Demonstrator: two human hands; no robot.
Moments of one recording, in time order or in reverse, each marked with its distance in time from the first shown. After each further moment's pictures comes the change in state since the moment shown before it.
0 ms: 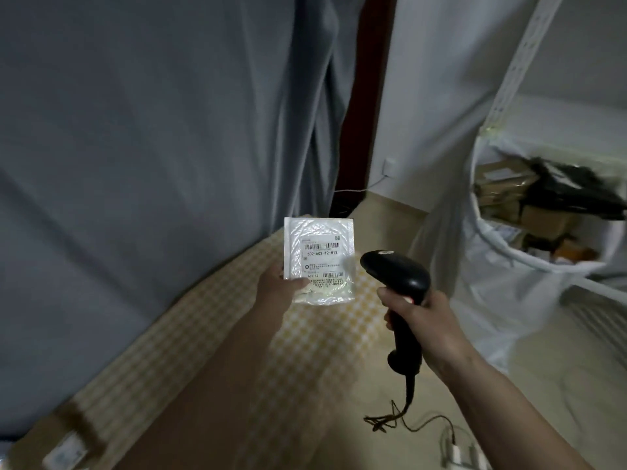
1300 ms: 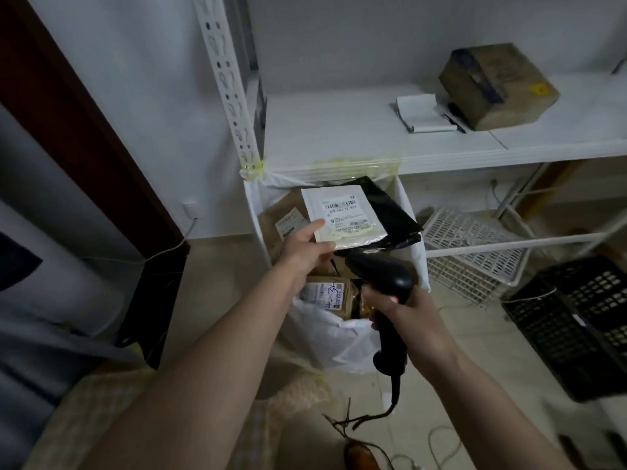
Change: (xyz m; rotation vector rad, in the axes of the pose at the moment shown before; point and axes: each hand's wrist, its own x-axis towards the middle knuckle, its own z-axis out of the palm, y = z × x) left_hand 0.210 0.145 0.612 0.145 -0.843 -0.039; right_hand 0.297 -0.056 -0.351 0.184 0.626 0.058
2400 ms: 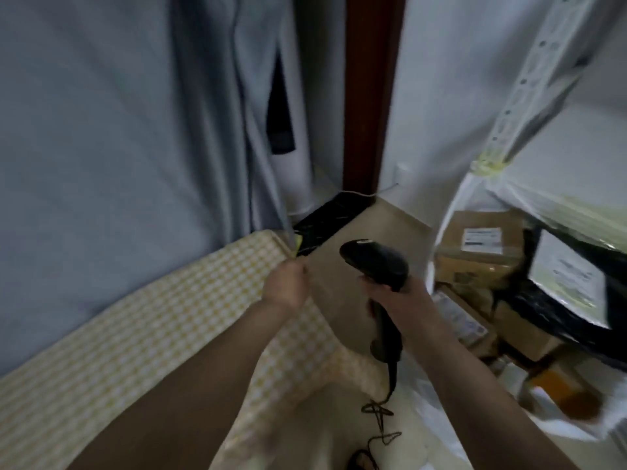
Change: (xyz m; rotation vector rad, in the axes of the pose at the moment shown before) left_hand -0.181 -0.097 -0.138 0.818 0.860 -0.256; right_hand 0.003 -0.002 0.107 -0.323 -0.882 0.024
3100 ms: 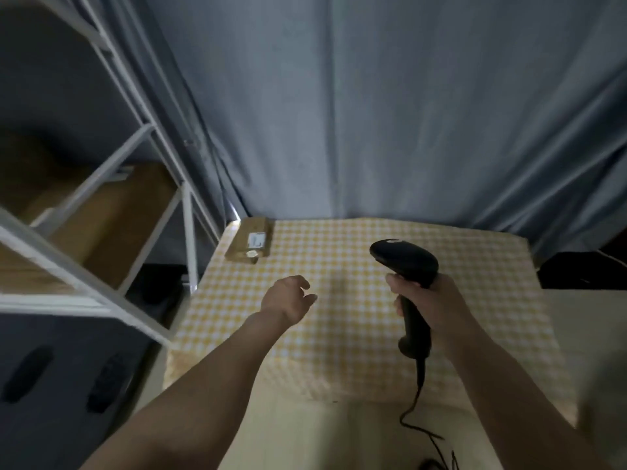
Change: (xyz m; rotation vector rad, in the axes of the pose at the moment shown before) left_hand -0.404 -0.418 -0.130 -0.209 0.285 -0.733; right_hand -0.227 0.079 0.394 -0.281 -0.713 -0.033
